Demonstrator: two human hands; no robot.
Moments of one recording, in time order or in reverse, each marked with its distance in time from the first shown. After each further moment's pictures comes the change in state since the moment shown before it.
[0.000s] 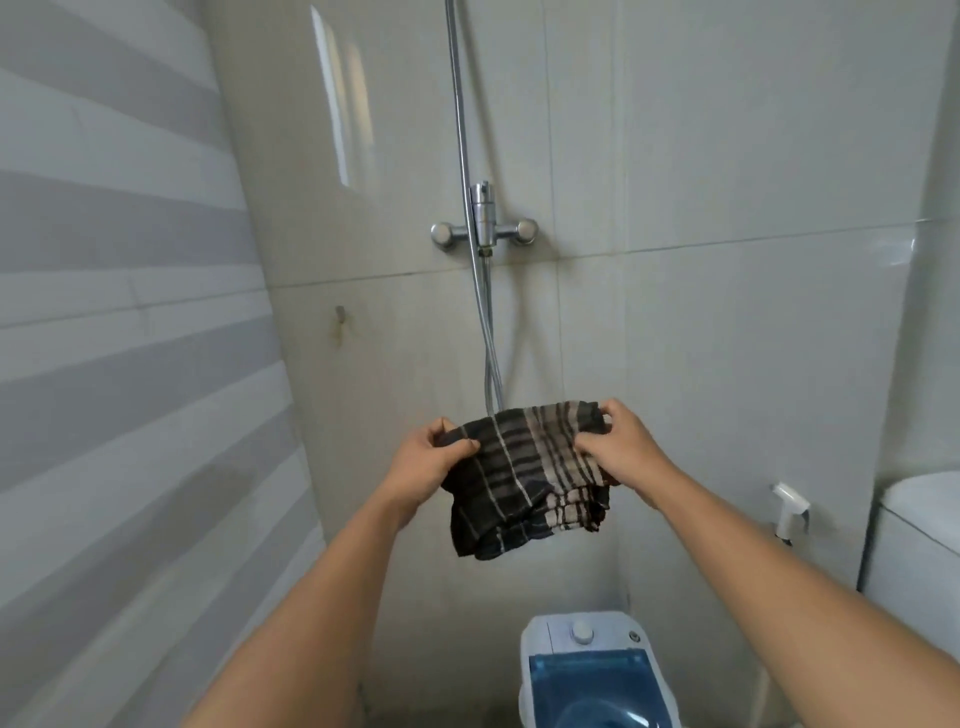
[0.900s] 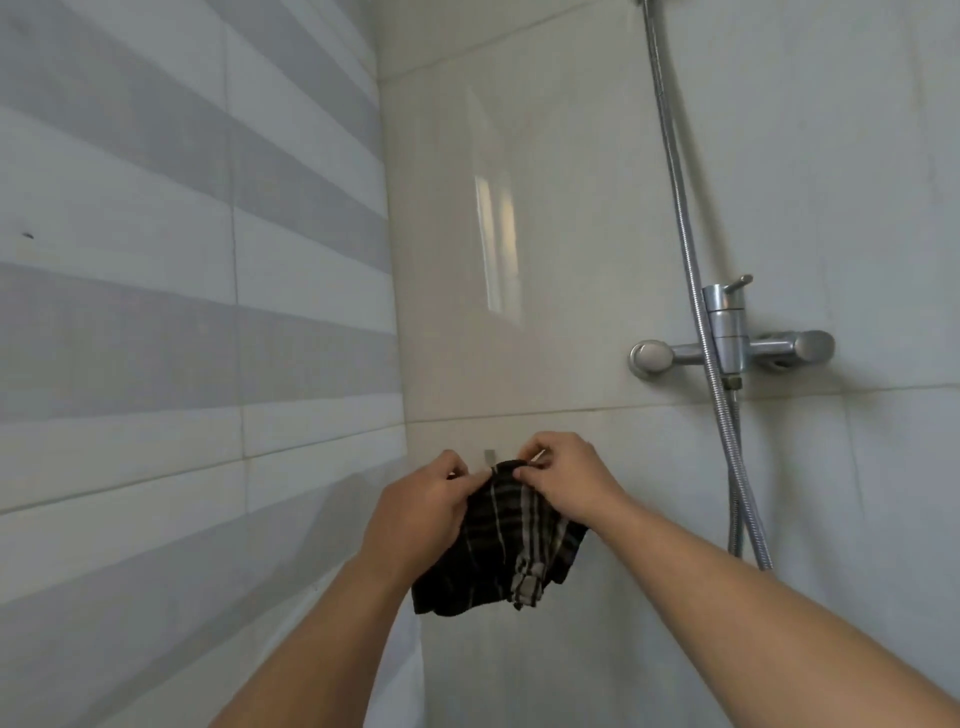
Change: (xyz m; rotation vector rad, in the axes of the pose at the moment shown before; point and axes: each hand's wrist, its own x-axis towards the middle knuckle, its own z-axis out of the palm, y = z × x) left_hand 0.214 -0.019 -0.264 1.434 0.481 0.700; right_hand 0.293 -0.155 0.280 -0.166 -0.095 -0.508
